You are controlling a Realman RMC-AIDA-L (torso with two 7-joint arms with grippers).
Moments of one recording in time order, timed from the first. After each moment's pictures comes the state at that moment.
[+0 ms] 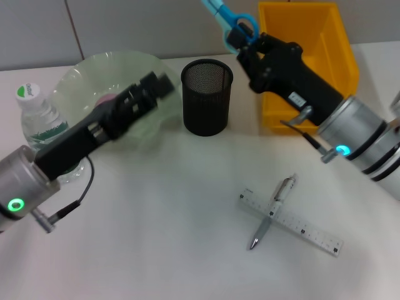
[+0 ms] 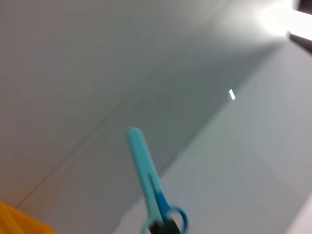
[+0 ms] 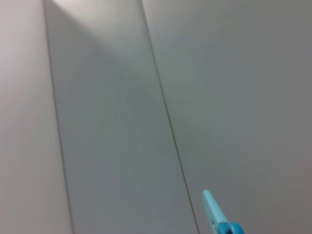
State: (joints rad) left arm -0.62 -2.07 0.54 0.10 1.62 1.72 -1.31; right arm 0.69 2.08 -0.30 0.06 -1.55 -1.52 0.66
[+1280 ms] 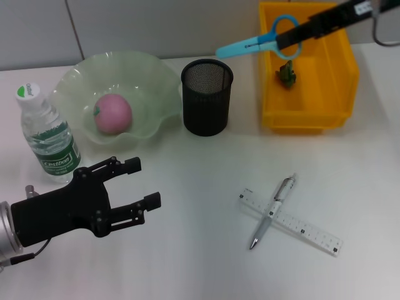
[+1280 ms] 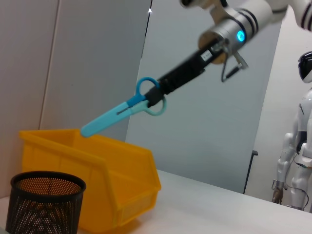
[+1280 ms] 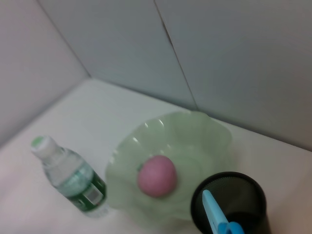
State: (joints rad) left arm -0.43 -2.06 0.85 0.42 1.70 1.64 -1.04; right arm 0.90 1.90 -0.76 -1.04 -2.35 -1.67 2.38
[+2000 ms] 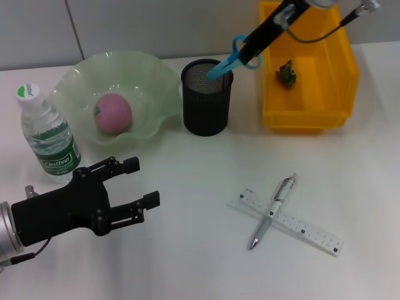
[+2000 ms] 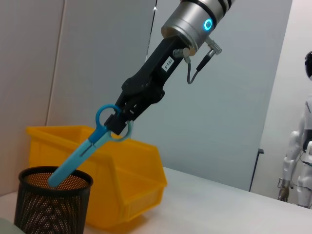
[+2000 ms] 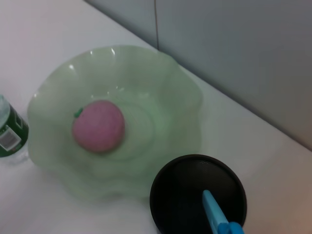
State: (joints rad) left arm -0.43 -2.06 0.85 0.42 1.70 1.62 -1.04; right arm 1.16 1.98 -0.97 -0.84 -2.72 -1.45 2.48
